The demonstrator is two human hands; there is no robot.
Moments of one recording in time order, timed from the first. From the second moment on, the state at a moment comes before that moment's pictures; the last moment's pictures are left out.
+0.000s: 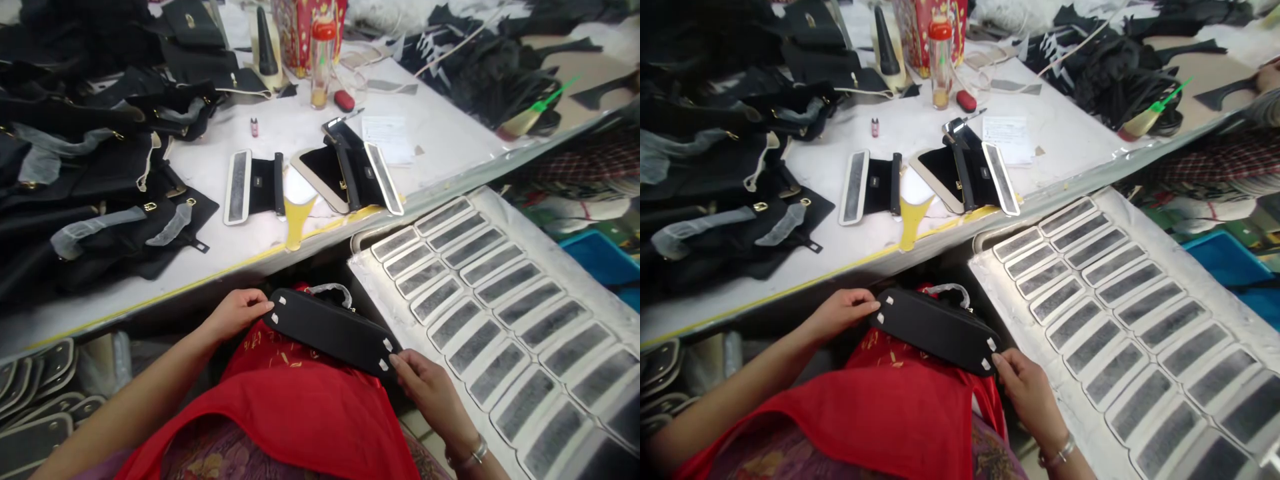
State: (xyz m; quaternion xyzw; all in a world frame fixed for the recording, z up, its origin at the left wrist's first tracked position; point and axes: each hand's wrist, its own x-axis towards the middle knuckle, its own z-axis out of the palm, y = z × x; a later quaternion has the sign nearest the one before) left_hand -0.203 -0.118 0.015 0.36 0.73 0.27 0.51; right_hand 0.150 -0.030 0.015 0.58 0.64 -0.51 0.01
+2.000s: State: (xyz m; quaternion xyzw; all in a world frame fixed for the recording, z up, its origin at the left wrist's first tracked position) left_hand -0.023 -0.054 -0.002 0.87 0.45 0.12 0.17; right_hand 0.163 -0.033 0.020 0.57 0.69 -0.44 -0.06
